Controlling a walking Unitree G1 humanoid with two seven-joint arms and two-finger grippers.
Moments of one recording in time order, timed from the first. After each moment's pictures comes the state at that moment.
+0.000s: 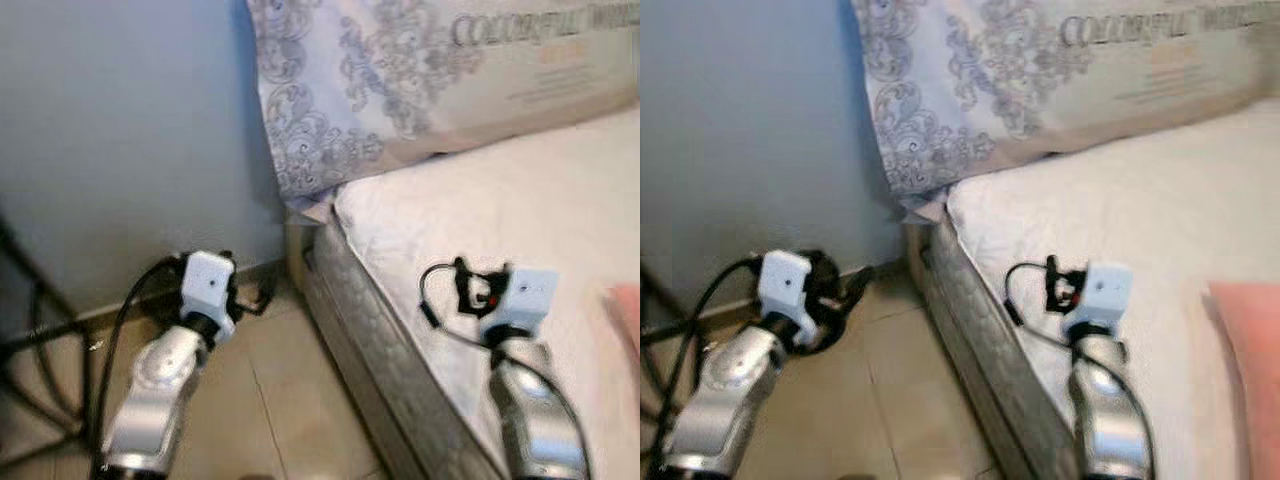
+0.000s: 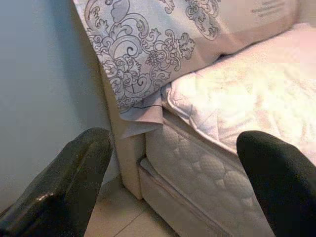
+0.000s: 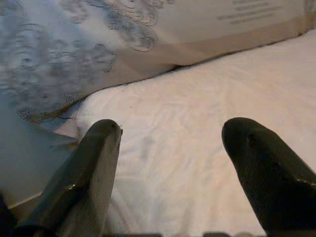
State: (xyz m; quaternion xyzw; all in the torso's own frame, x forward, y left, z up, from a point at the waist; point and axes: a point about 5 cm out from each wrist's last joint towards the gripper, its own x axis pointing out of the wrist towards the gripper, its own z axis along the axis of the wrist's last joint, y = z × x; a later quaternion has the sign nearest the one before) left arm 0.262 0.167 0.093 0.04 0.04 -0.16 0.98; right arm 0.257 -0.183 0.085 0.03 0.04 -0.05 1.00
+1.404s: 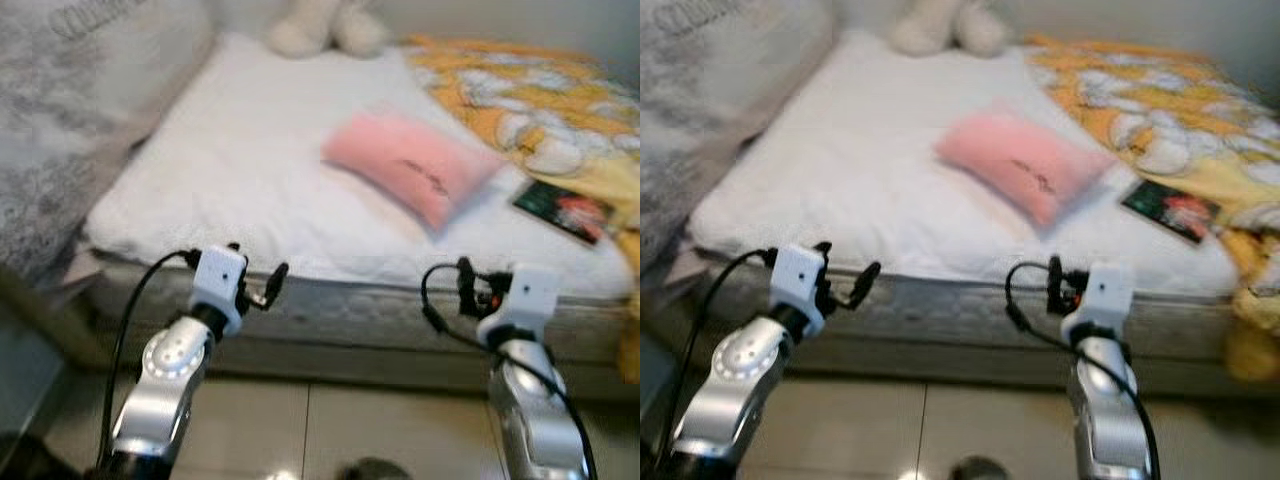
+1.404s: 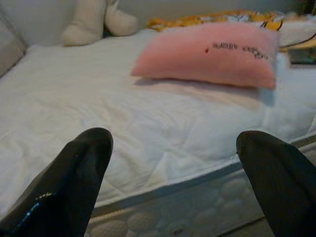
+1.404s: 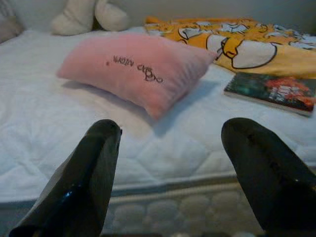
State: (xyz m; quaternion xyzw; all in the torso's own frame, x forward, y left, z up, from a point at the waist) left arm 0.272 0.155 0.097 0.07 0.03 -0.18 0.98; right arm 0.254 -0.191 0.088 0.01 0.04 -0.07 1.00
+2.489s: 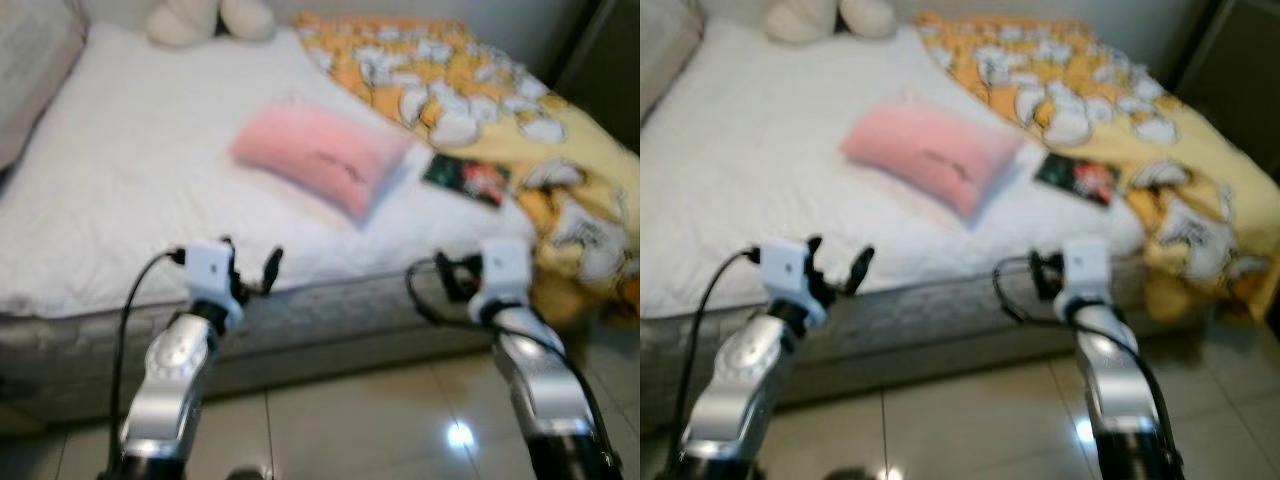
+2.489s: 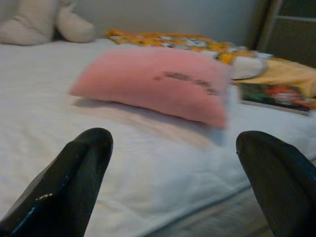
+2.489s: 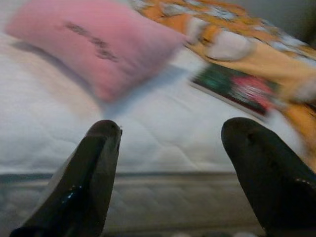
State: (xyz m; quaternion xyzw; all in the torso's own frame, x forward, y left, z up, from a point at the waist) left arm 0.270 0.159 0.101 0.00 0.01 -0.12 0.99; right arm 0.292 -0.177 0.090 -0.07 0.09 0.07 0.99
